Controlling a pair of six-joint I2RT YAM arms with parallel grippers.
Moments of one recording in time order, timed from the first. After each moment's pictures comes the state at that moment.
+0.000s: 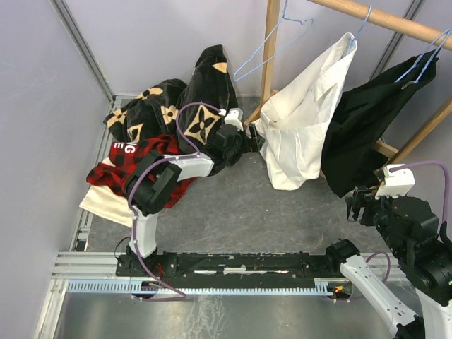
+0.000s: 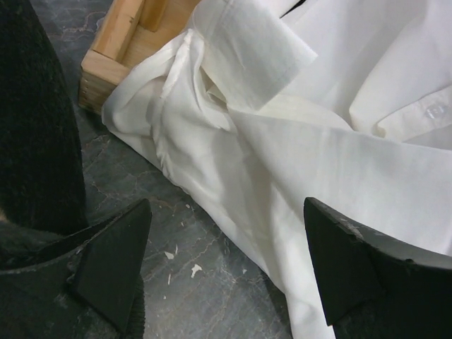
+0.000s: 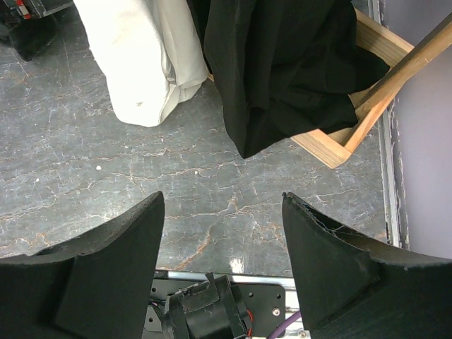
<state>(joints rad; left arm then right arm) -0.68 1.98 1.20 0.48 -0.07 -0.54 0.40 0.44 1.22 -1.25 0.33 0.15</state>
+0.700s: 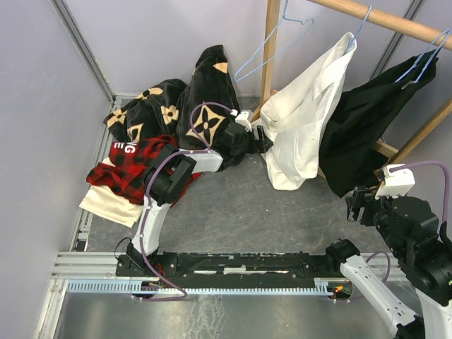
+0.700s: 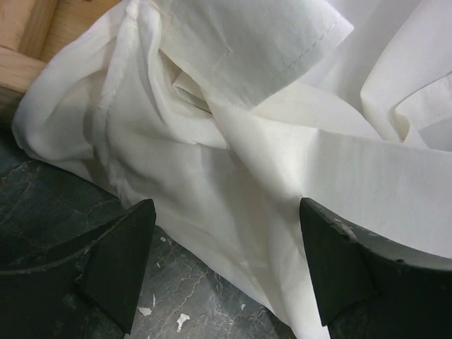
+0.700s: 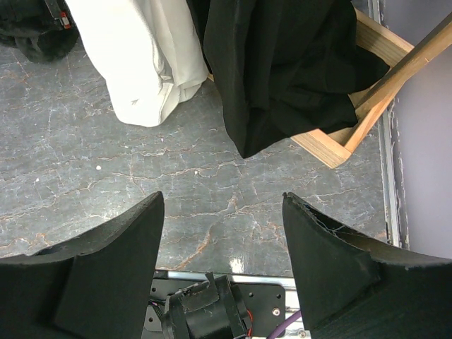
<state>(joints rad) -0.66 2.21 1.38 0.50 0.11 -0.55 0.40 0.44 1.22 -1.25 0.33 0.15</state>
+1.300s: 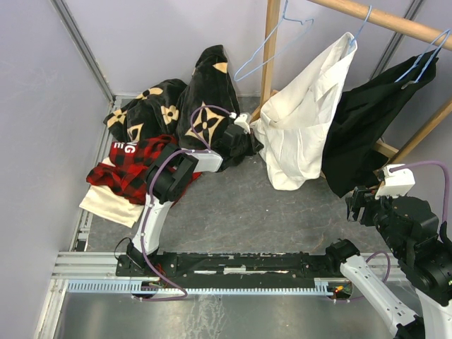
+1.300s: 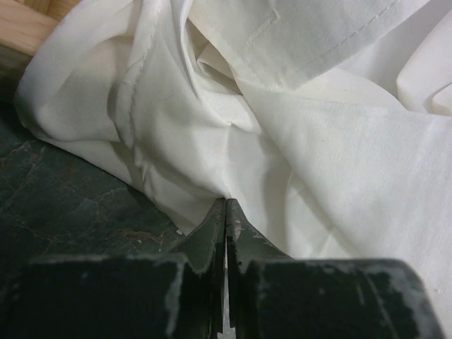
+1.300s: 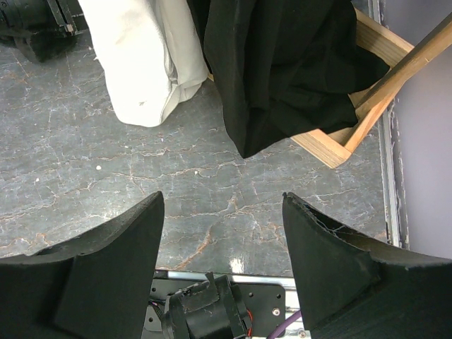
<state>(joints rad) -0.65 2.25 1.39 0.50 0.14 -0.58 0.40 0.44 1.22 -1.25 0.33 0.15</state>
